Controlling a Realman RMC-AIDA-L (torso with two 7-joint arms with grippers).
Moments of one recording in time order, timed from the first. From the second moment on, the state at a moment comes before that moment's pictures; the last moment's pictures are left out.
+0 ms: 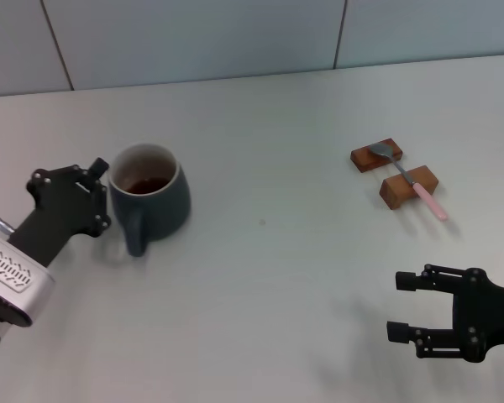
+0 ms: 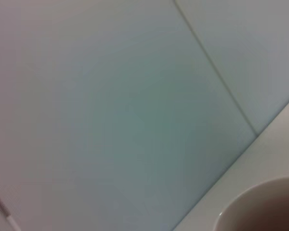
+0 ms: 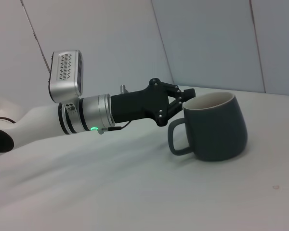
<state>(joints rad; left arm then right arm) -0.55 -2.08 0.28 -0.12 1.49 1.18 0.33 0.34 2.08 -0.35 -0.62 -2.28 -1.80 1.10</state>
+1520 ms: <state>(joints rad) -0.59 -2.08 0.19 -0.30 1.62 1.25 0.30 0.33 2.08 -0.34 -0.62 -2.27 -1.80 1.09</state>
